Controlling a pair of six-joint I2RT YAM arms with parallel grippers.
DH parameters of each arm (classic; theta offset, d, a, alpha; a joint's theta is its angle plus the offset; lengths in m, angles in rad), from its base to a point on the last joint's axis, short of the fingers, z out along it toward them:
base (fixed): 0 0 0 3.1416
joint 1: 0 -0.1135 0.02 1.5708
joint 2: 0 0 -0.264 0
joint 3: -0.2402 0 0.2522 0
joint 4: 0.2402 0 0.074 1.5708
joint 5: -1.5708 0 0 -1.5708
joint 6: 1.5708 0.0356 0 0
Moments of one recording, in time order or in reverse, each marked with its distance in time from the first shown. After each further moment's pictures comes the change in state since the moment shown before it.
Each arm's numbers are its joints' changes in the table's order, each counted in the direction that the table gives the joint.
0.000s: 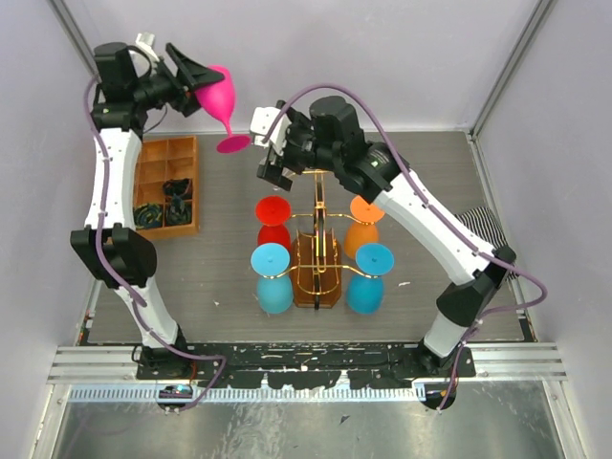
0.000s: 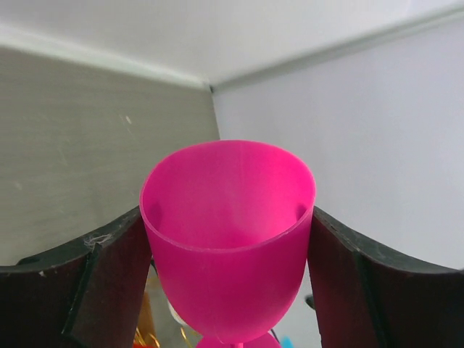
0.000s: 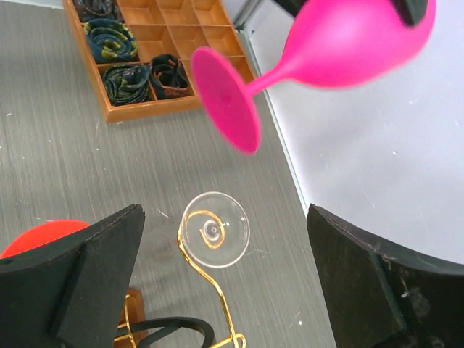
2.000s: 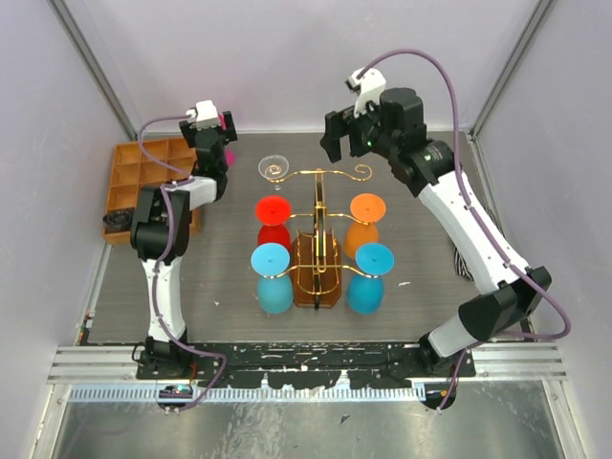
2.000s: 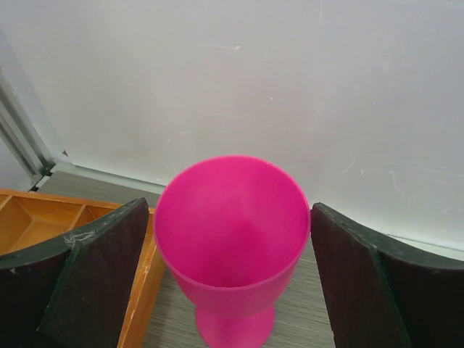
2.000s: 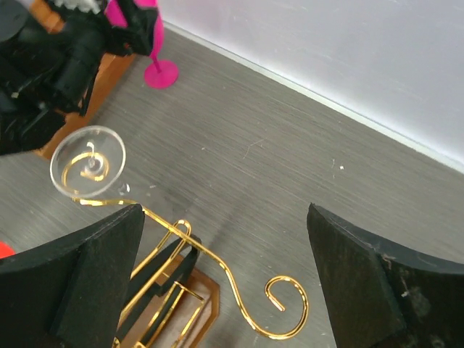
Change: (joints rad) left arm 0.208 0.351 0.622 -1.345 1.286 0.924; right arm 0.307 -0.219 0.306 -0.087 -0.190 0.574
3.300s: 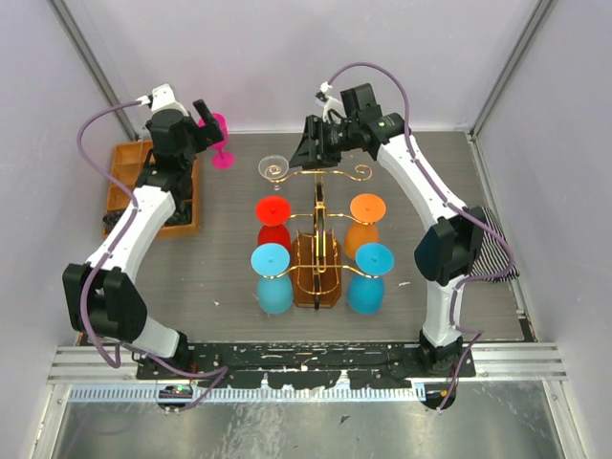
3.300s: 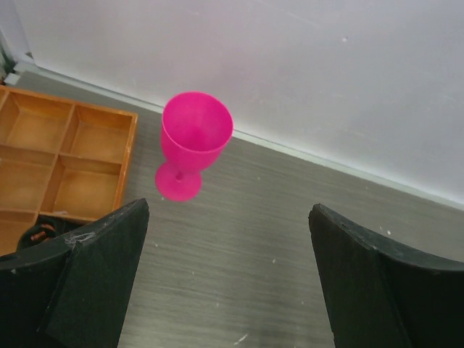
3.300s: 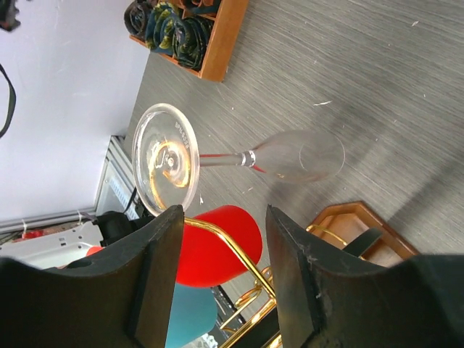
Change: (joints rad) left arm 0.011 -0.713 0.136 0.859 -0.166 -0.383; right arm 0.047 0.480 -0.380 0.316 0.557 0.468
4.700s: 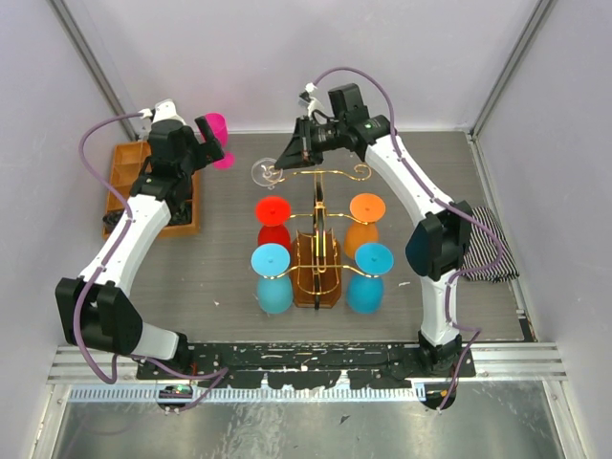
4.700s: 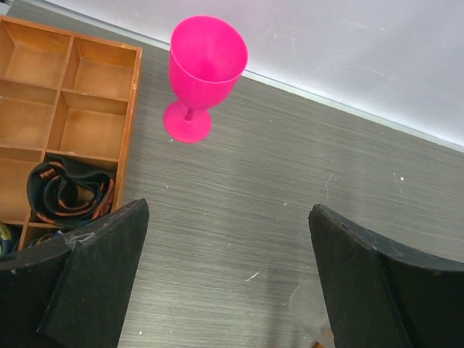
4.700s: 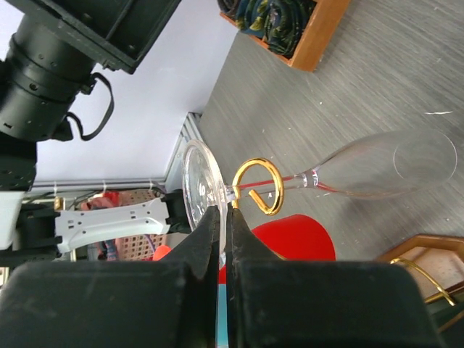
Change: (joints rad) left arm 0.000 -0.090 0.064 0.196 -0.065 -0.029; right arm -0.042 0.078 -0.042 -0.131 0.219 0.151
